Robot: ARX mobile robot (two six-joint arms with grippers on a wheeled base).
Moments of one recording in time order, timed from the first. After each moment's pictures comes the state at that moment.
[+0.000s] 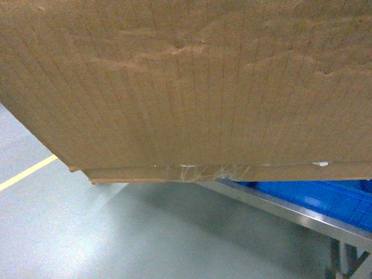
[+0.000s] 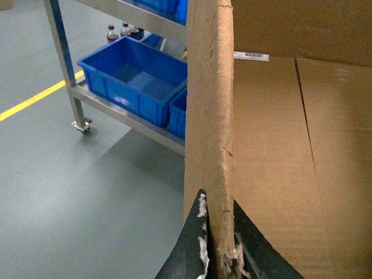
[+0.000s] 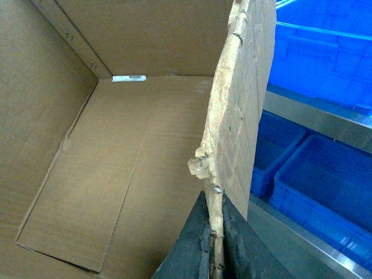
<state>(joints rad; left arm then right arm) -0.43 1.10 0.79 -0.02 -0.38 -0.32 0.20 1.05 0.80 0.05 -0.16 0.08</state>
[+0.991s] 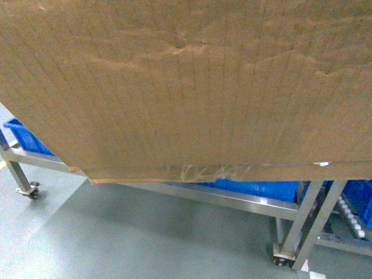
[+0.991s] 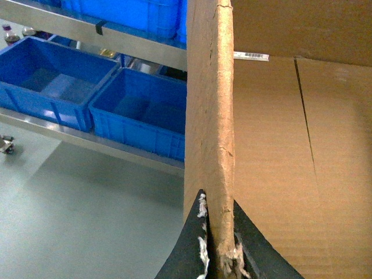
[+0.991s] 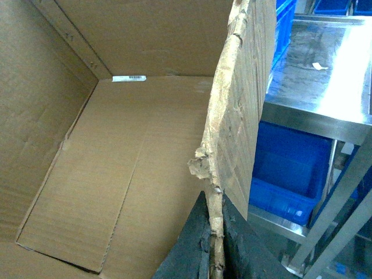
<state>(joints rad) -0.43 1.10 0.79 -0.02 -0.38 -0.32 0.20 1.05 0.80 0.05 -0.16 0.08</state>
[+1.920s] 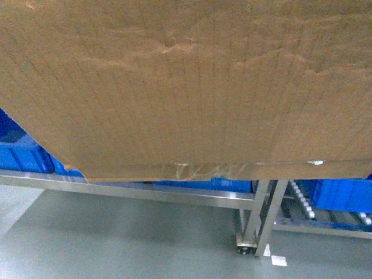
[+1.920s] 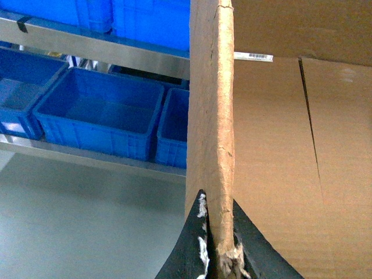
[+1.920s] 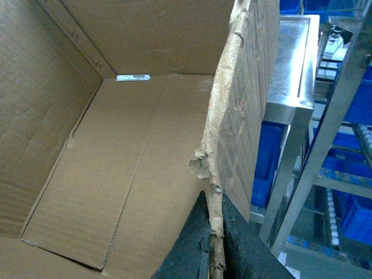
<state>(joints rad) -0.43 1.10 0.79 -0.02 -0.38 -0.32 0.21 1.05 0.80 0.06 -0.16 0.08</state>
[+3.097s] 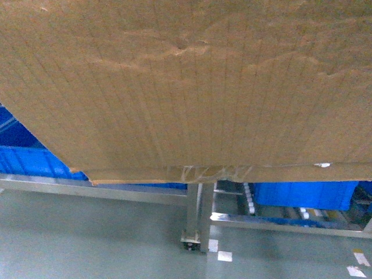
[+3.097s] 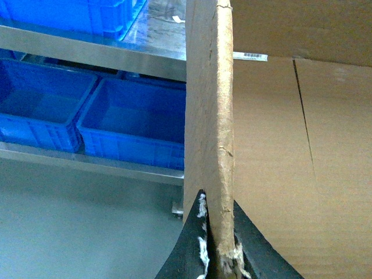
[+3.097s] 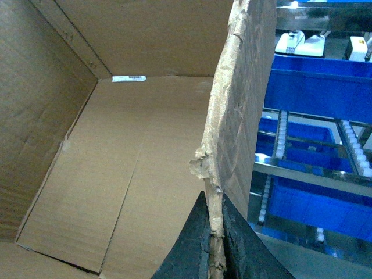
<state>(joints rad) -0.43 1.10 0.79 -0.02 -0.38 -0.32 0.20 1.05 0.80 0.05 -0.16 0.08</state>
